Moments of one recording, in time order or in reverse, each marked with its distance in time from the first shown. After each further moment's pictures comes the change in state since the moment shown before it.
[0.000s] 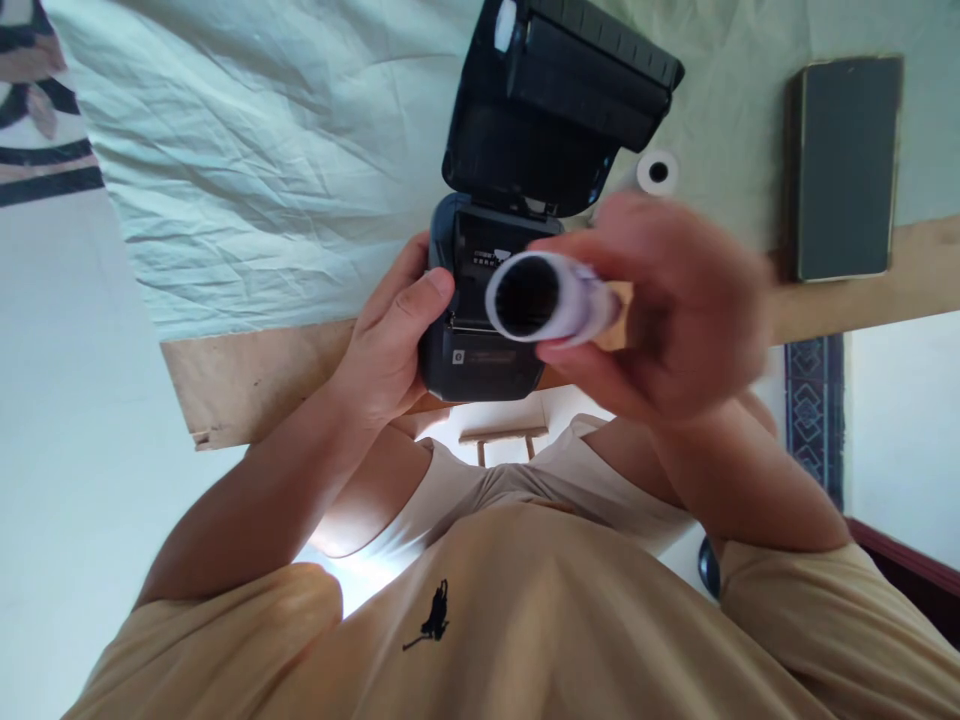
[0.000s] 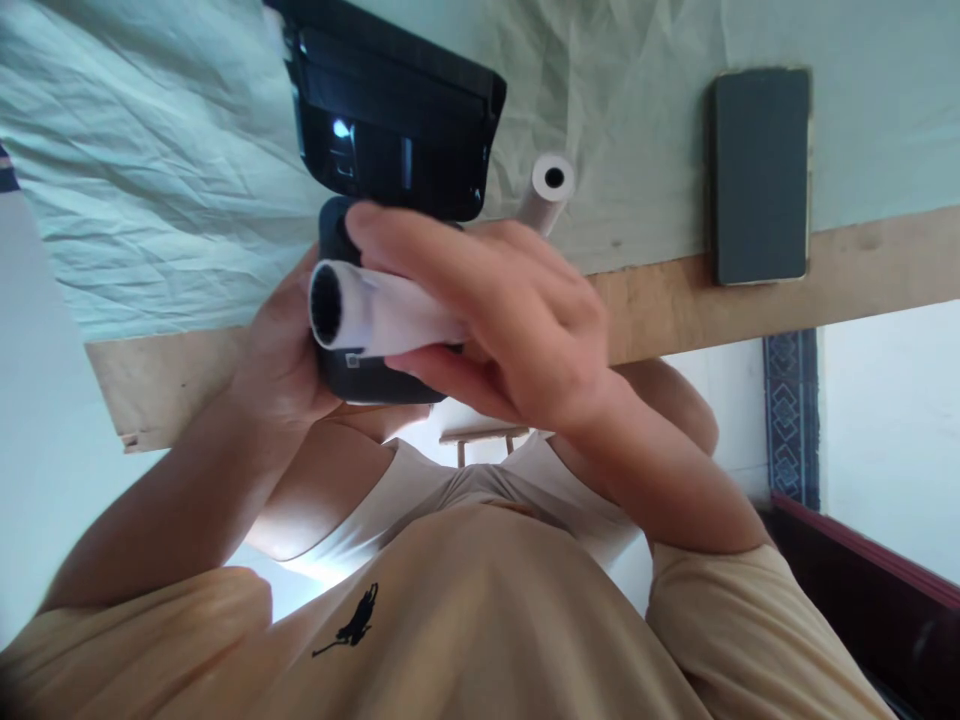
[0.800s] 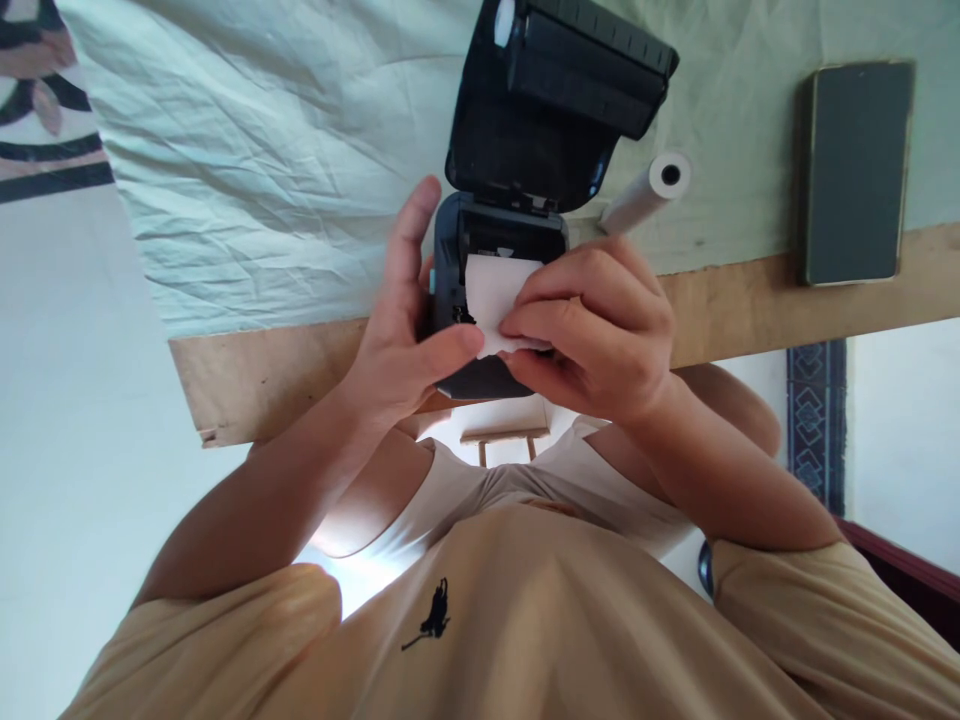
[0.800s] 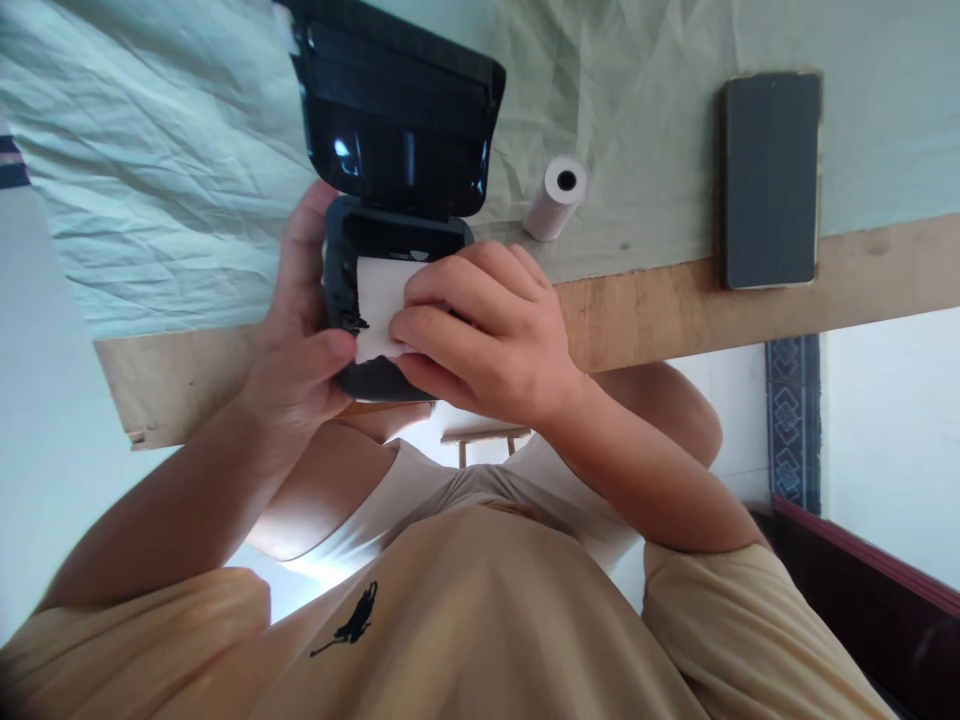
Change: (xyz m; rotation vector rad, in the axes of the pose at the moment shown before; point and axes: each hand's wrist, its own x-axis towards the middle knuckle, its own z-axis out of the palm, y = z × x) left_hand 0.000 -0.010 -0.015 -0.014 -0.279 0.172; right_hand 0.000 0.011 0.029 -0.377 0.115 -0.389
